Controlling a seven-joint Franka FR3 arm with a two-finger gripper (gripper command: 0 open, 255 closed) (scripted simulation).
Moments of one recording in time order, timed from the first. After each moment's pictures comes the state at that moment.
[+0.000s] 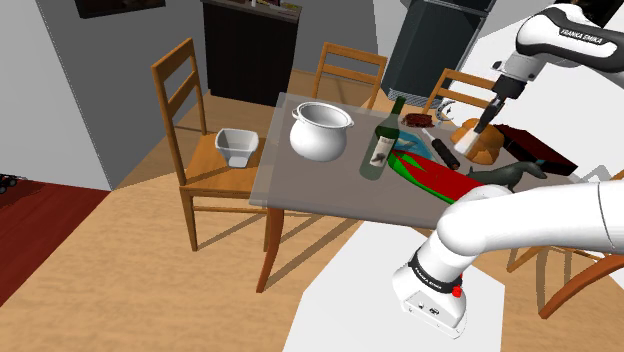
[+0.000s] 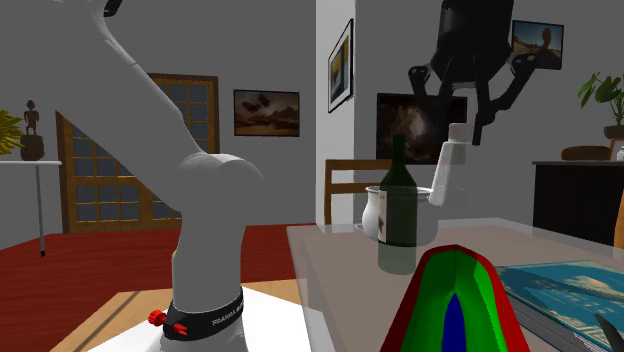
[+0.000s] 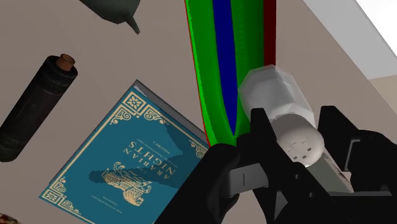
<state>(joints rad) -0.25 -0.77 -0.78 -2.14 -0.44 1.49 -0.77</state>
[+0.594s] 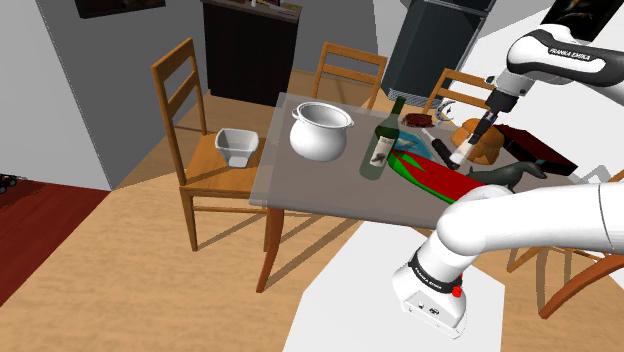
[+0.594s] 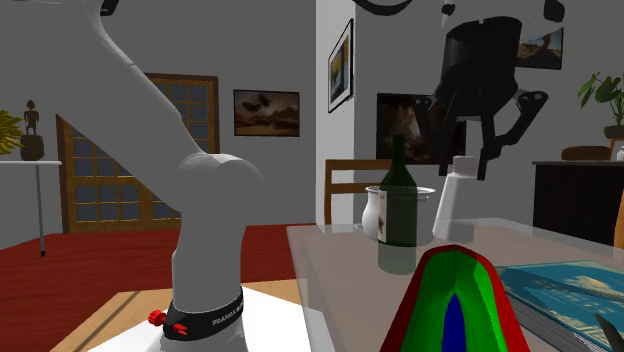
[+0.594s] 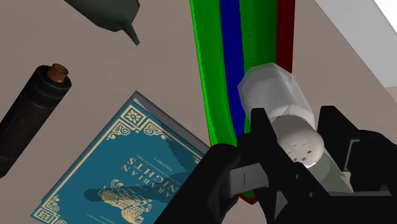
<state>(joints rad) -0.26 -0.78 -0.84 -2.24 -0.48 1.58 -0.78</state>
